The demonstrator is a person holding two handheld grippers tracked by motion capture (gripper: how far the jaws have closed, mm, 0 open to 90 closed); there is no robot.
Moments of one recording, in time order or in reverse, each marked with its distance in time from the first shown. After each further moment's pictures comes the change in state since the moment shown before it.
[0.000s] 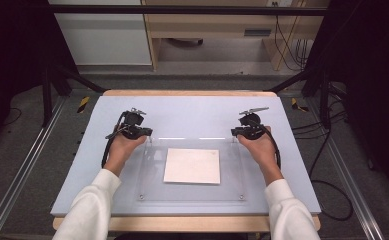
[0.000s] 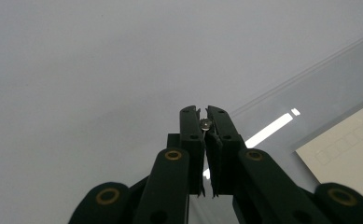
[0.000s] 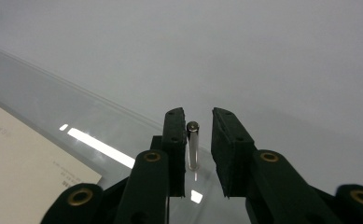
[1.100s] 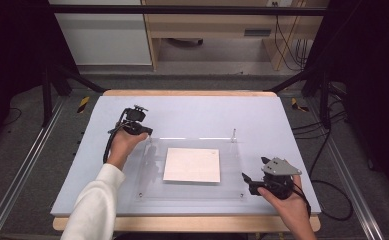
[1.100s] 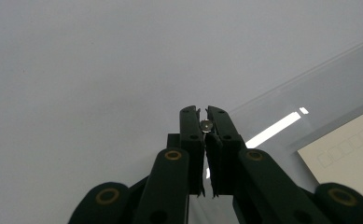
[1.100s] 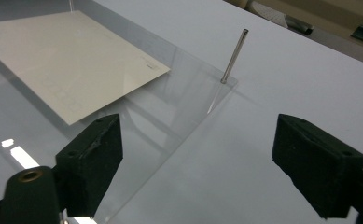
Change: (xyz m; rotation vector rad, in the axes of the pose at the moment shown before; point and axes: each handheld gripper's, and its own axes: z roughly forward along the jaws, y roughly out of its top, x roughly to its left) left arm 0.002 0.014 0.004 0.102 0.004 -0.046; right arm 0.043 -0.130 -0.112 -0.265 -0.042 -0.285
